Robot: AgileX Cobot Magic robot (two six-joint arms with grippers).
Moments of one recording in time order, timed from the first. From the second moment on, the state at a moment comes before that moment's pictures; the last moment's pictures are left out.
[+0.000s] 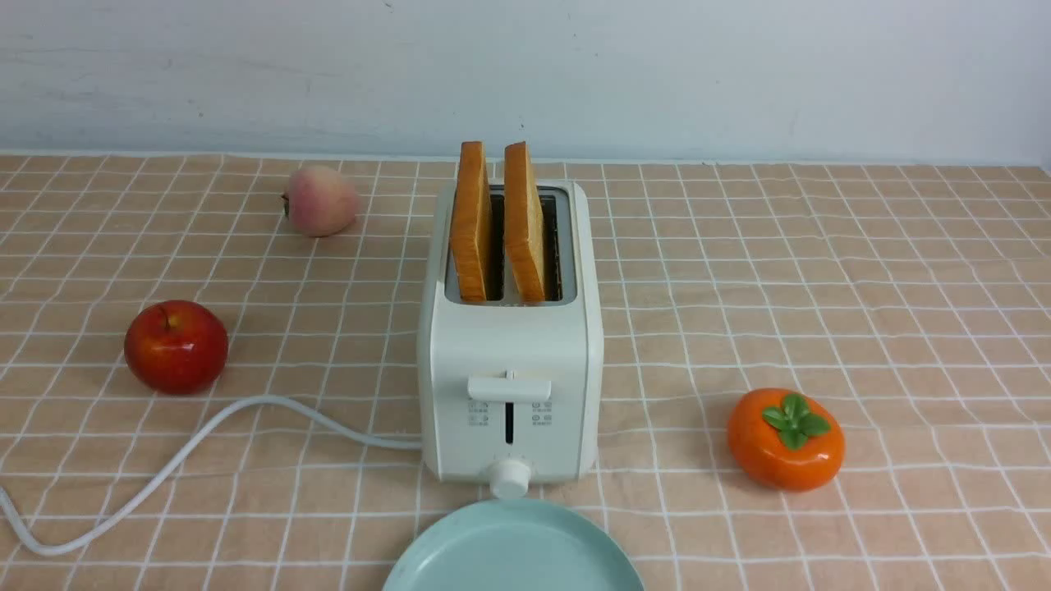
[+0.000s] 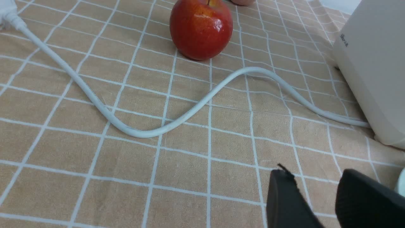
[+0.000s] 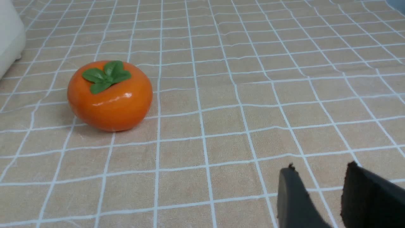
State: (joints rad) right arm 0.01 -0.01 0.02 -0.16 0.38 0.20; left arm -0.06 -0.01 0.03 -0.02 0.36 -0.34
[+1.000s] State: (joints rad) right arm 0.01 -0.01 0.02 -0.16 0.38 0.20; left arm -0.06 -0.01 0.03 -0.16 0.00 -0.45
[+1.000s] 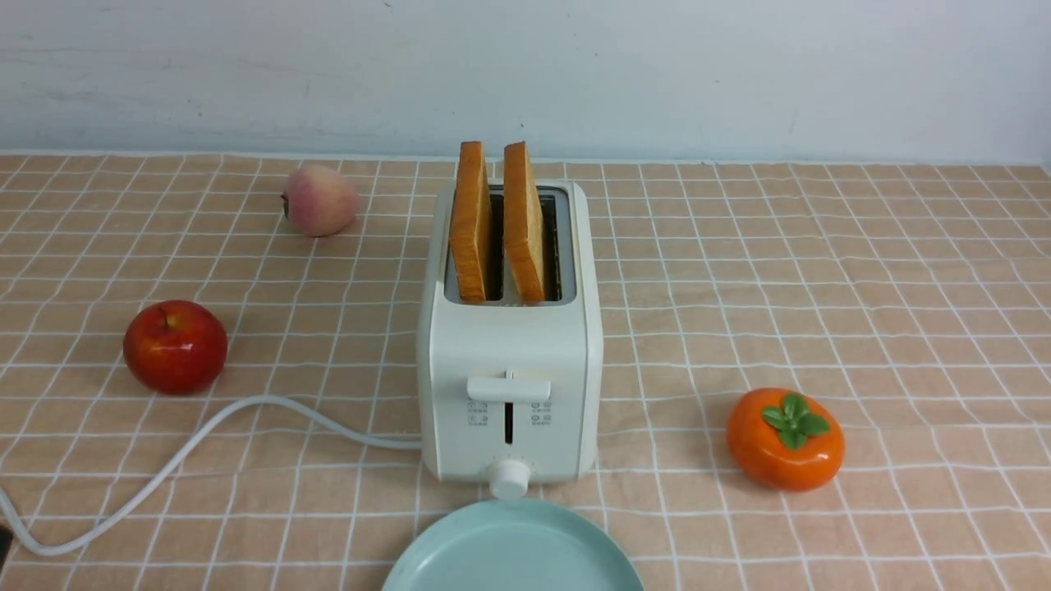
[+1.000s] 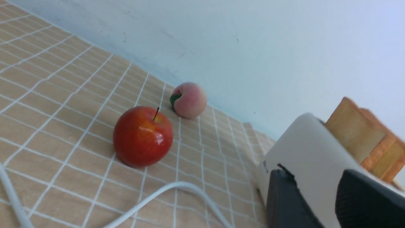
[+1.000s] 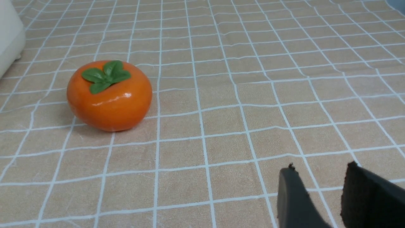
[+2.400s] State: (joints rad) right arm 0.27 0.21 -0.40 0.17 0.69 0.51; left arm -0.08 1.01 -0.99 -0.31 0.91 -0.21
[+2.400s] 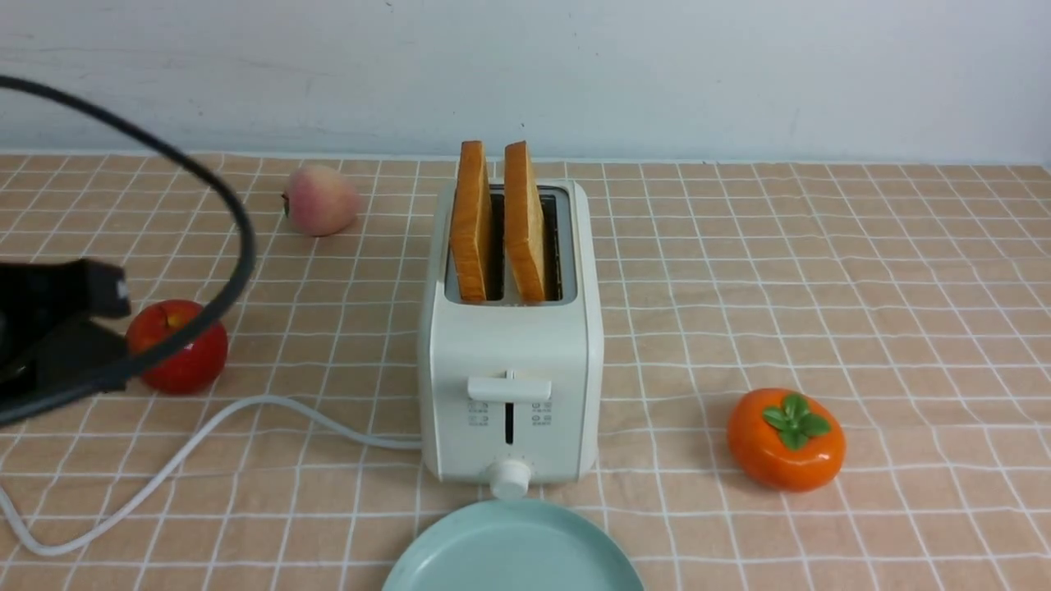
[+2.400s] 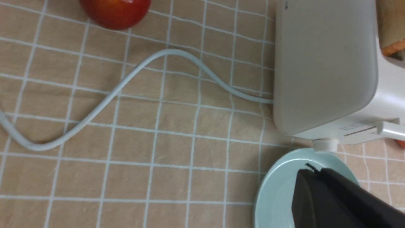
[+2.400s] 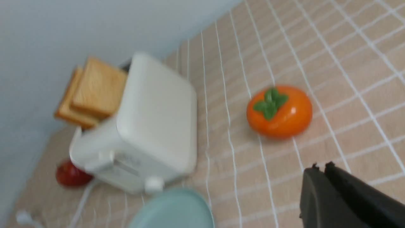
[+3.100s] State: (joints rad) right arm 0.57 0.61 -0.51 0.22 0.77 0.34; left arm -0.41 1.53 -1.33 -0.36 0.59 -0.14
